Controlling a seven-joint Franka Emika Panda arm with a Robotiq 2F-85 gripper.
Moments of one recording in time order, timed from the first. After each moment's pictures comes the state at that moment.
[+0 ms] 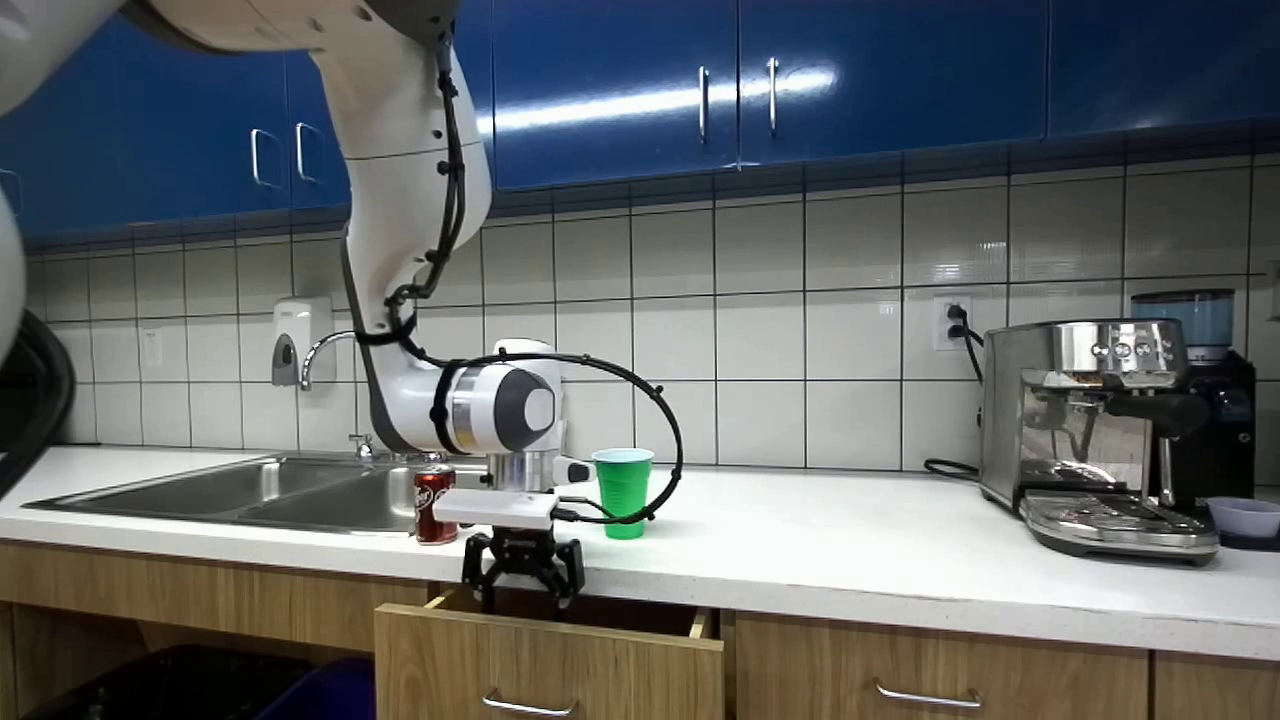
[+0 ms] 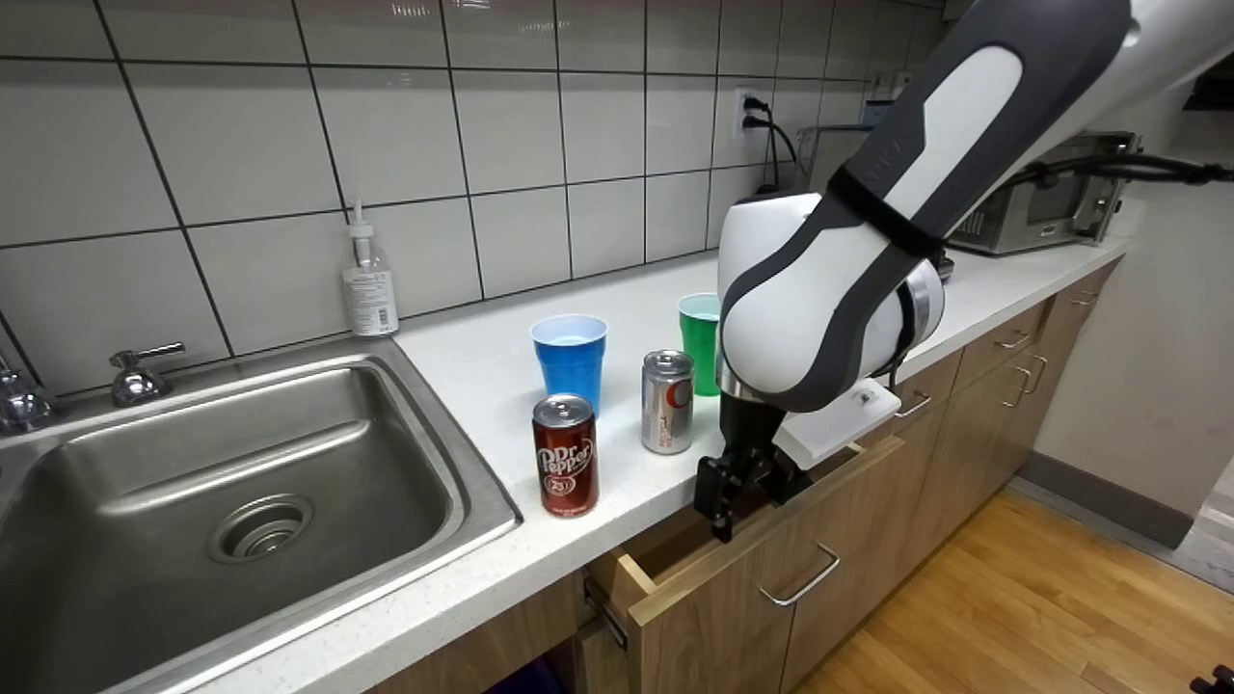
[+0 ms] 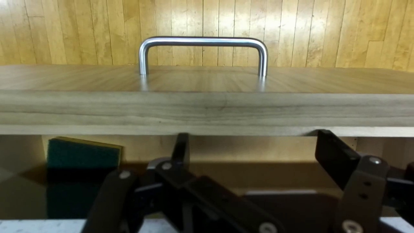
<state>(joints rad) 0.05 0.54 -0.02 -2.13 0.02 2.61 -0.04</state>
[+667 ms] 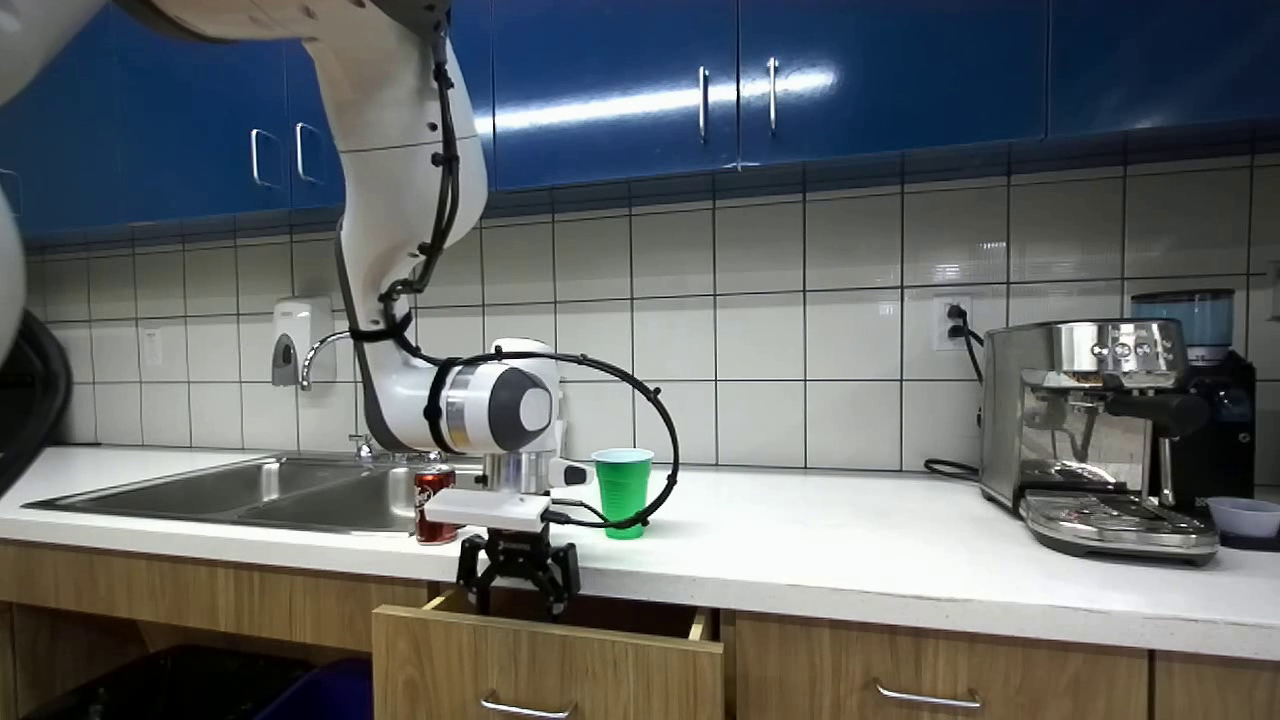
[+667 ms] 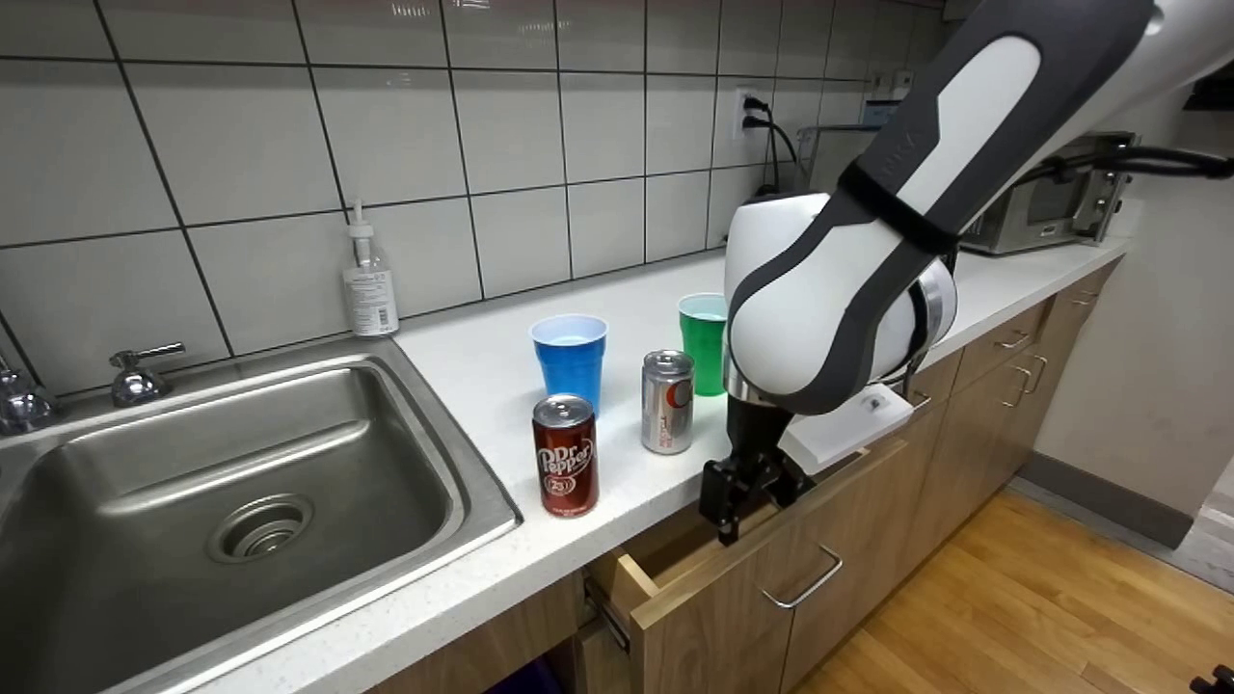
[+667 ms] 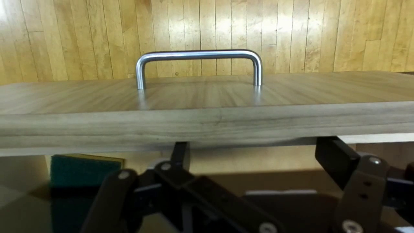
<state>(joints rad) 0.04 0.52 -0.01 -2.16 0.04 2.61 -0.01</state>
